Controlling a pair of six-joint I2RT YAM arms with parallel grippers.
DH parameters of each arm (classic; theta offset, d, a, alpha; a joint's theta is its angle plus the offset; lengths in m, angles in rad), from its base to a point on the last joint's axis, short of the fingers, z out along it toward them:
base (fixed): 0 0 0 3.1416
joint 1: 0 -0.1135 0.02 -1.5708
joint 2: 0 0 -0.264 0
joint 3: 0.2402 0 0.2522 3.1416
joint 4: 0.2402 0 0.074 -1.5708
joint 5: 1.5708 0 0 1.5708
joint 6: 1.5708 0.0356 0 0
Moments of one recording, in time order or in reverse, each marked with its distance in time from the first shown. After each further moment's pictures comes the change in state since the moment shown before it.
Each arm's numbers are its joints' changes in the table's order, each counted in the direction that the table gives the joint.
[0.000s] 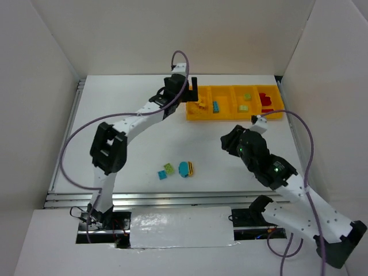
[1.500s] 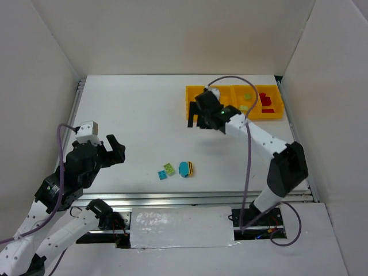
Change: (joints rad) left arm 0.001 1.592 -0.898 0.782 -0.200 -0.149; right arm 0.304 -0.983 0.630 0.034 -0.240 -0.263
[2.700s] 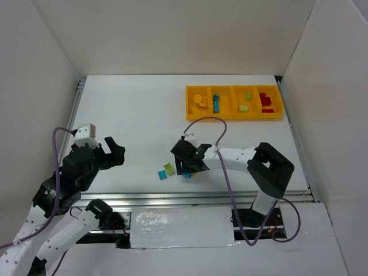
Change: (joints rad) left arm -0.029 0.058 -0.025 -0.005 0.031 -0.017; right arm -0.487 0.012 -0.450 -0.146 0.027 0.214
